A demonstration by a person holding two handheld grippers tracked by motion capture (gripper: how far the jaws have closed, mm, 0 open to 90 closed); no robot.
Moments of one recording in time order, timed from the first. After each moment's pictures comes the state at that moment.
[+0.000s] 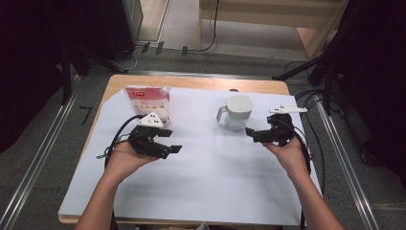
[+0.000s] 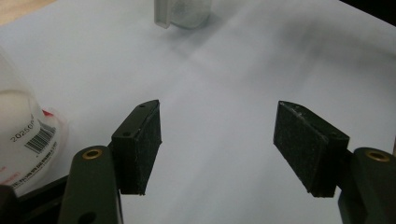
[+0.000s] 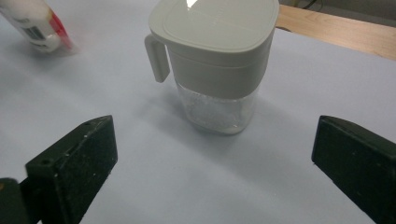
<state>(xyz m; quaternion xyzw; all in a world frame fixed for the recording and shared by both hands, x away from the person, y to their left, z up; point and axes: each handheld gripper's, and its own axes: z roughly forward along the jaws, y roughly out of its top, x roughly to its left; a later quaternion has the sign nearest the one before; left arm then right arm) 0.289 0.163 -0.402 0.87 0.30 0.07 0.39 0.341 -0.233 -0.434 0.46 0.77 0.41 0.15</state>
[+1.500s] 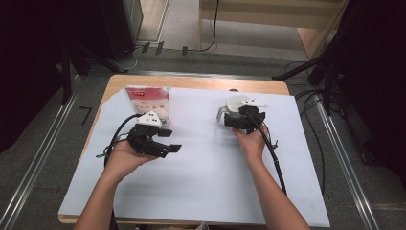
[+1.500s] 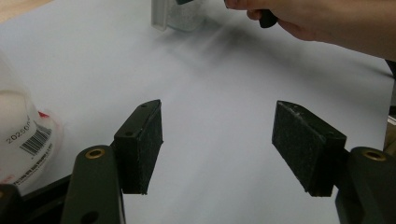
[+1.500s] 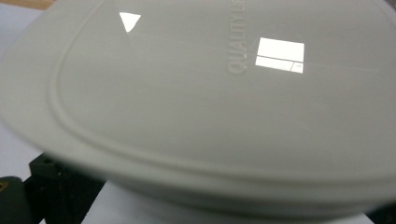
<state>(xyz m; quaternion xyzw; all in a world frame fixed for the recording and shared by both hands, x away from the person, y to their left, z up) 0.292 0.166 -0.402 0.87 0.30 0.05 0.40 0.404 -0.157 -0.491 0.54 0.70 0.39 0.25</state>
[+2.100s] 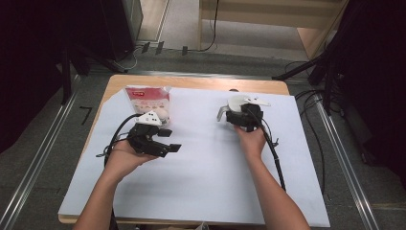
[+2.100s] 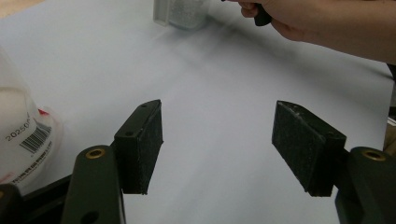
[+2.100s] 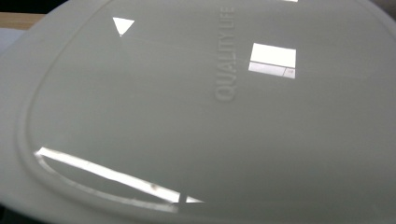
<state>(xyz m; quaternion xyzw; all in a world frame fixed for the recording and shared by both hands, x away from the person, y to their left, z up) 0.293 0.168 -0.402 0.86 0.30 0.05 0.40 0.412 -0.162 -0.492 0.56 0.68 0.41 0.23</state>
